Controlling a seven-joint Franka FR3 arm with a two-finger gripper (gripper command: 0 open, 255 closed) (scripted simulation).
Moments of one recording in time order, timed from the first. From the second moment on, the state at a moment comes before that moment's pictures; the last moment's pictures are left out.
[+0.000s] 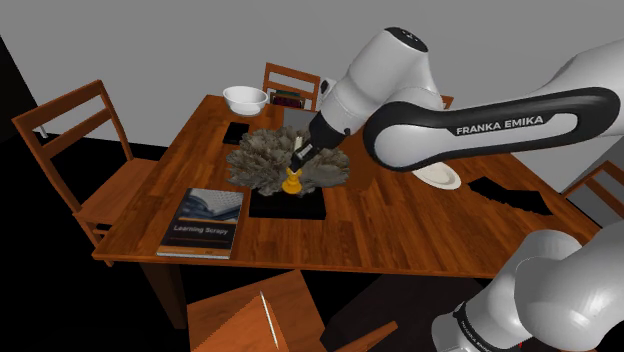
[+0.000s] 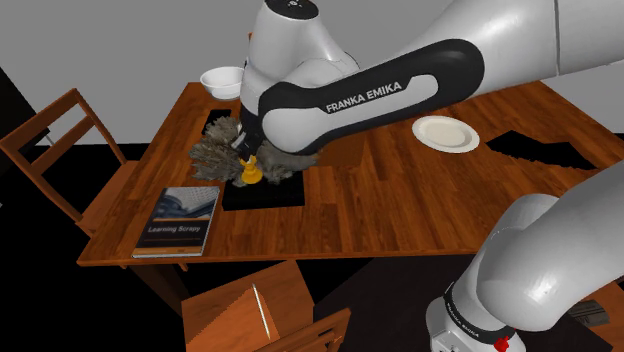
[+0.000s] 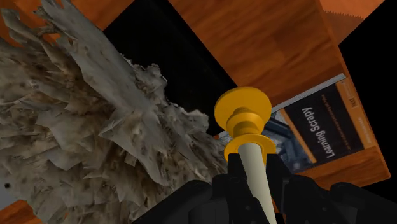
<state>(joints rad) 0.21 -0.29 0.24 -2.36 0.02 2.51 0.09</state>
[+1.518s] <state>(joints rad) 0.18 -0.63 0.00 -2.50 0.08 2.29 -0.21</state>
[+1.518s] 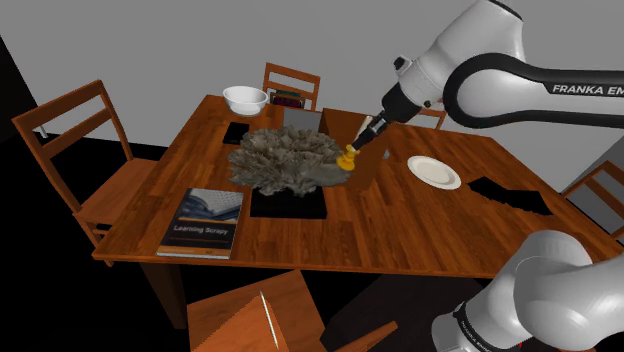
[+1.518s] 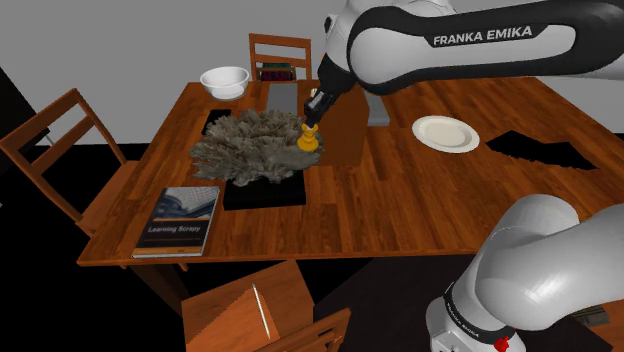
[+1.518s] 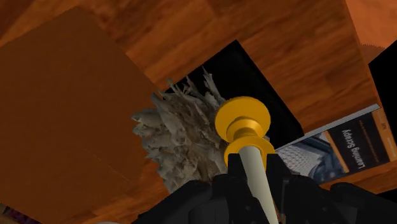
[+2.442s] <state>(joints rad) 0.05 -0.85 -0.32 -2.58 -0.03 2.14 -0.54</state>
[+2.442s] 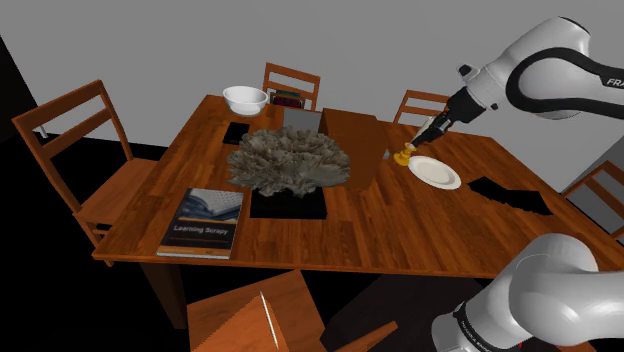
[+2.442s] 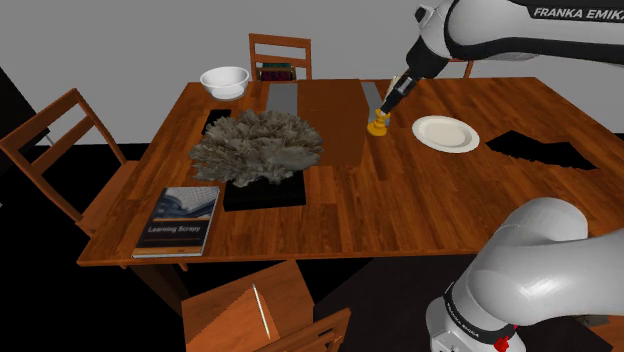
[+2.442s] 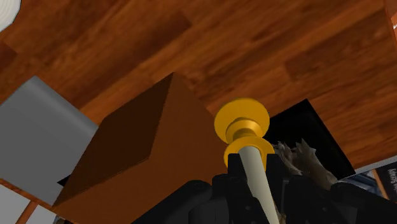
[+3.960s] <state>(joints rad) 0.03 -0.71 -0.91 -2.21 -0.17 1.93 -1.10</state>
